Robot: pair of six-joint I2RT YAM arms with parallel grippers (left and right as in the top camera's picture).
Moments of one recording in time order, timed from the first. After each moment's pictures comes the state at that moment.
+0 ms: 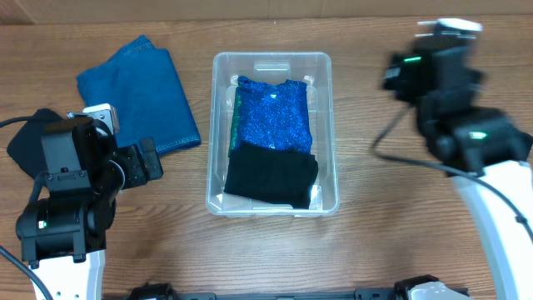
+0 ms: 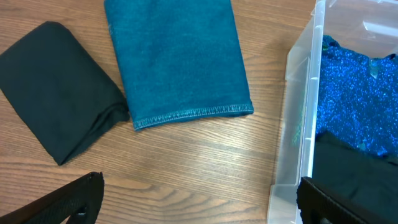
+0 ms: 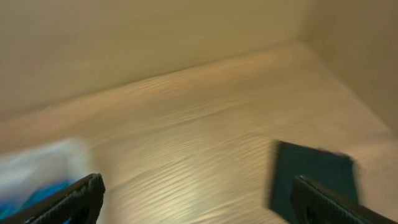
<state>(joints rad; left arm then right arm) 0.10 1.02 1.23 -1.08 -0.02 -0.12 0.22 1.35 1.55 -0.90 0.51 0.37</state>
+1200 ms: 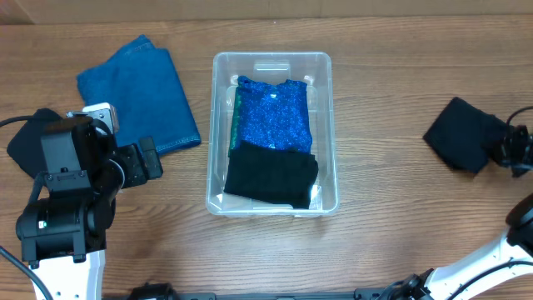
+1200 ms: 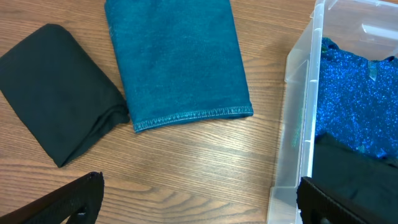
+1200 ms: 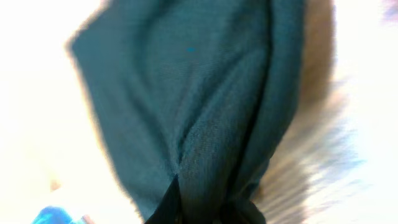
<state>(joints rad) 0.10 1.02 1.23 -1.07 -0.02 -0.12 -0.80 2.07 1.51 -0.88 -0.56 0.25</state>
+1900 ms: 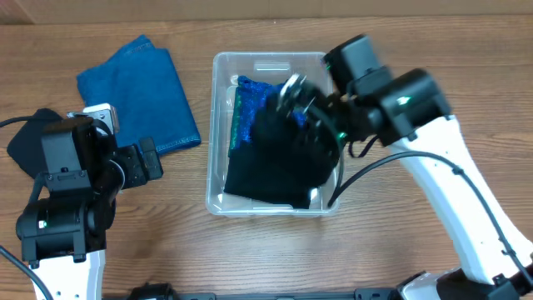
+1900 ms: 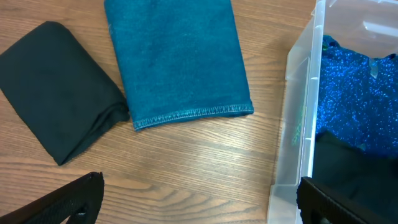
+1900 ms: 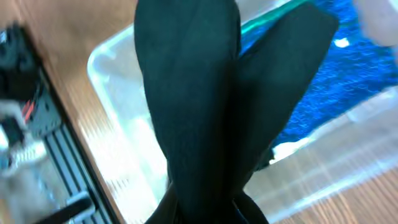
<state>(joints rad) 0.10 1.02 1.23 -1.08 -0.02 -0.12 0.54 1.62 1.80 -1.40 -0.36 -0.44</state>
